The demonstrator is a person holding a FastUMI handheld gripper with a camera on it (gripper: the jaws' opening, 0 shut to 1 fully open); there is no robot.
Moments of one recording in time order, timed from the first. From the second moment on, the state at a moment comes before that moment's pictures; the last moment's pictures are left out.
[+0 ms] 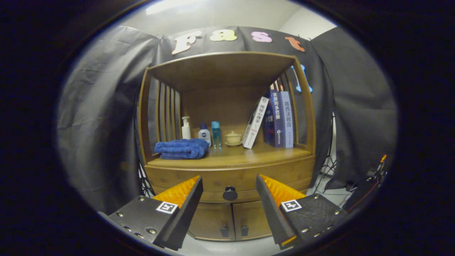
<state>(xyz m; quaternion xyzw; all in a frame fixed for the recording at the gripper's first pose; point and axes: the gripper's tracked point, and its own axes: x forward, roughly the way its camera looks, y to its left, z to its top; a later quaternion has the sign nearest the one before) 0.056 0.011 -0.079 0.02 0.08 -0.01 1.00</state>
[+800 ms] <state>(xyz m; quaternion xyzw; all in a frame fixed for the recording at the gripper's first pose) 0.130 -0.001 -0.181 0.02 0.19 -0.07 0.98</state>
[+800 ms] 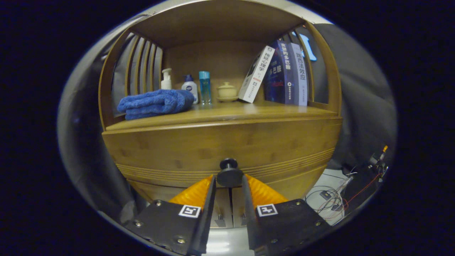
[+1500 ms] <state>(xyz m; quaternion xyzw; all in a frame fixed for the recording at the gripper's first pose) 0.153 -0.003 -0.188 0.02 0.20 -0.07 0.98</state>
